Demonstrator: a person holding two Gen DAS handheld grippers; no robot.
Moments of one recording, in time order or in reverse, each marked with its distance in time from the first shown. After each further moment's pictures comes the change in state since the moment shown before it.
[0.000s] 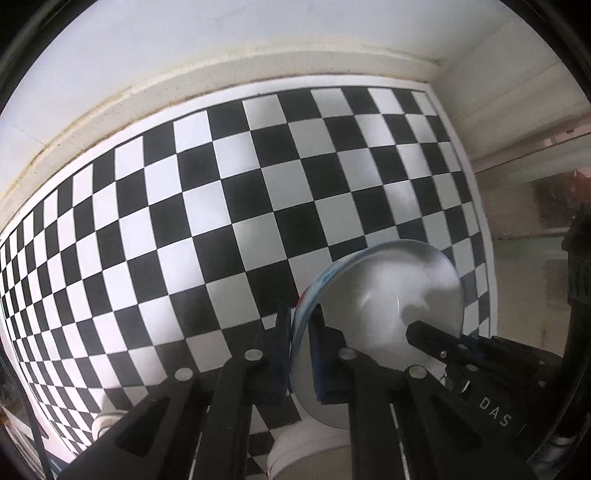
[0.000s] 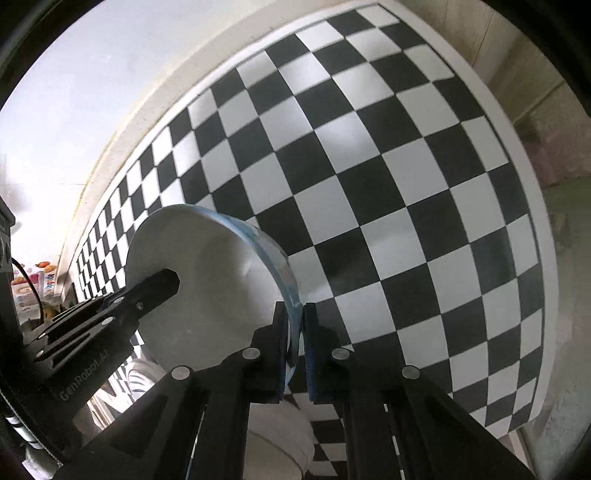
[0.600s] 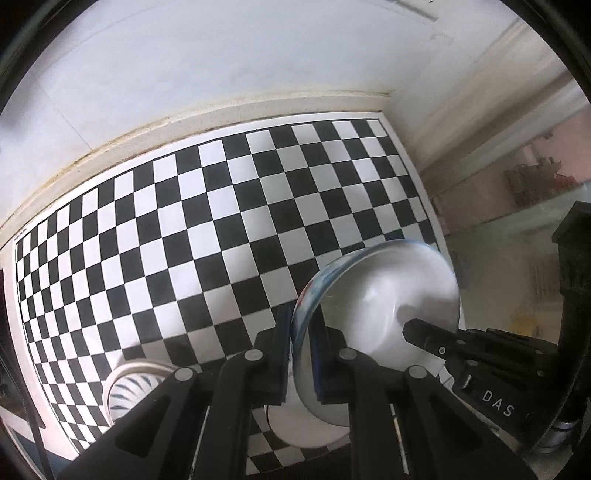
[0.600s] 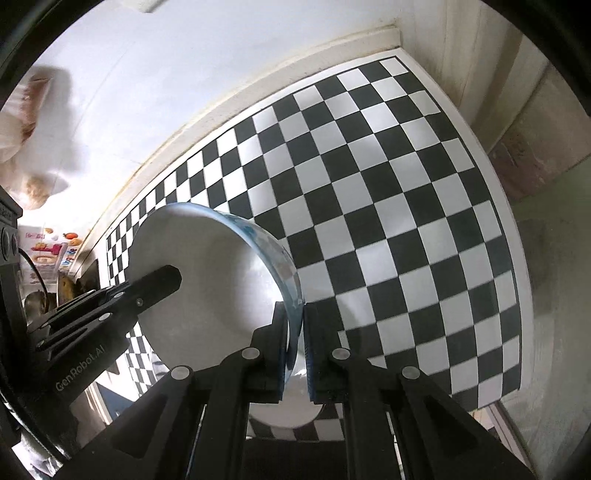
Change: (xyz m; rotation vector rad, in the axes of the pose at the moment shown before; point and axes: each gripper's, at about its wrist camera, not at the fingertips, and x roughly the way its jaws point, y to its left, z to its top) left arm -0.094 0.003 -0.071 0.047 -0.146 -0.037; right arm -0.094 0.025 -0.089 -0.097 -0.119 0.030
